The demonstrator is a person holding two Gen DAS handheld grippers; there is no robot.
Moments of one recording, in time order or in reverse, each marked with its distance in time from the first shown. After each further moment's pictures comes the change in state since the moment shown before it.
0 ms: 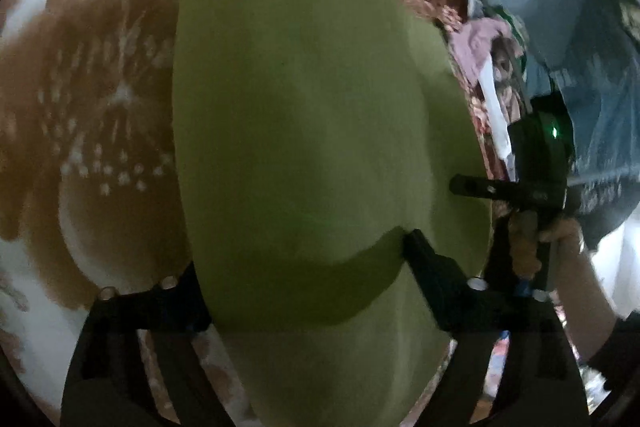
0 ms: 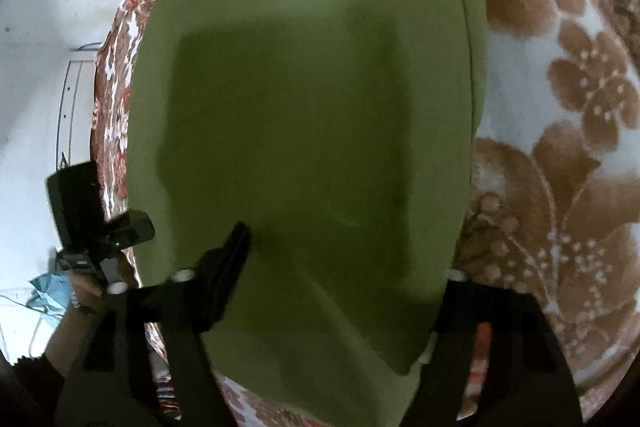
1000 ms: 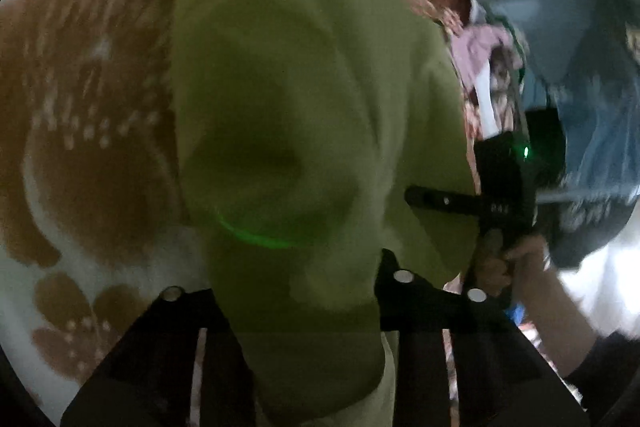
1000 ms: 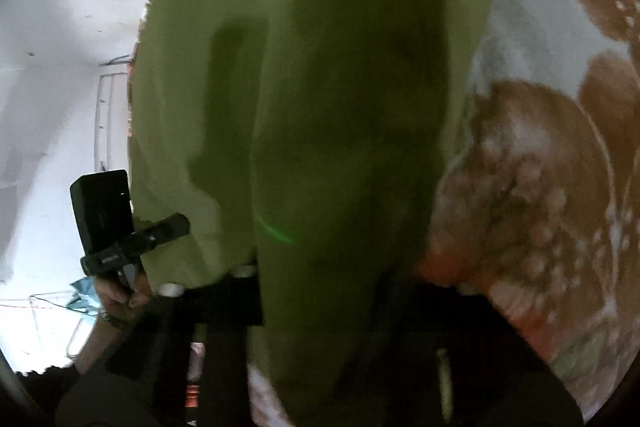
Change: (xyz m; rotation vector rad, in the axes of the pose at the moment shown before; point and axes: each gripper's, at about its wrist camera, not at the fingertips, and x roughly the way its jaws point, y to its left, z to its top) left arm -0.003 -0.044 -0.007 0.008 -0.002 -0.006; right arm 0.026 0.022 -0.004 0.040 0.014 0.192
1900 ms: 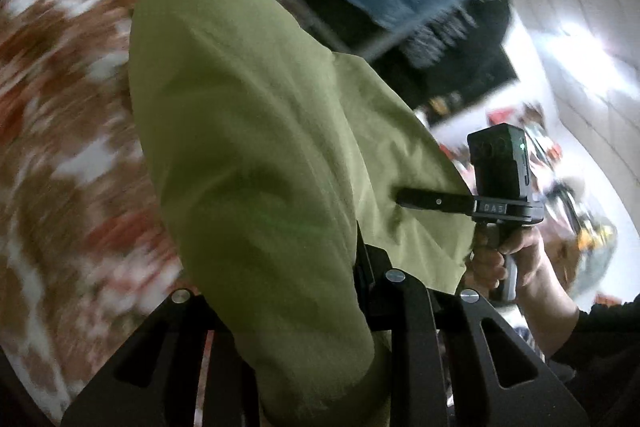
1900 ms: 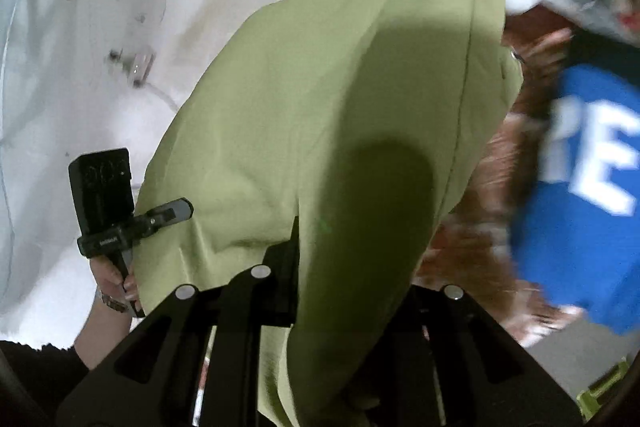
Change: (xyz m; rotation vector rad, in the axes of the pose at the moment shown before) left arm -0.039 -0.387 -0.084 0.663 0.254 -0.275; right arm -0.387 0.060 -0.344 0.197 -0.633 -0.147
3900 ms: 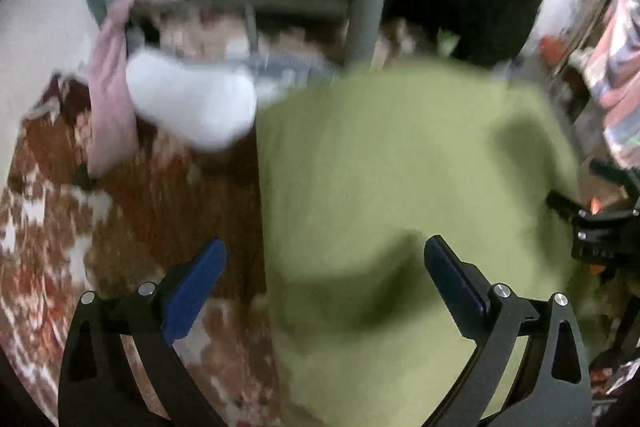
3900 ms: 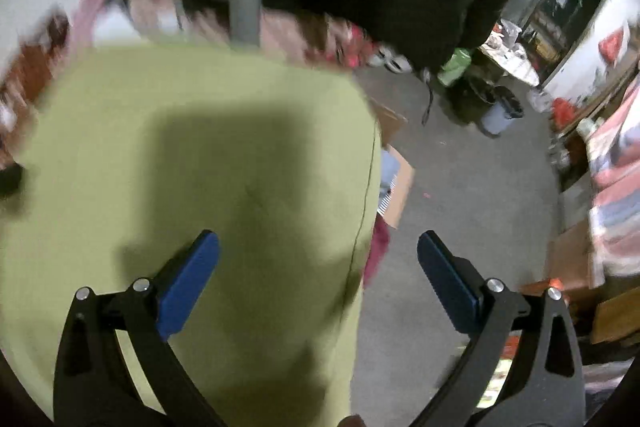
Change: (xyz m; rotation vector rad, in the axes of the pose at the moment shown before) left arm 0.388 -0.096 0.156 0.397 0.170 0.607; right arm -0.038 -0.338 0.035 0.132 -0.208 -0.988
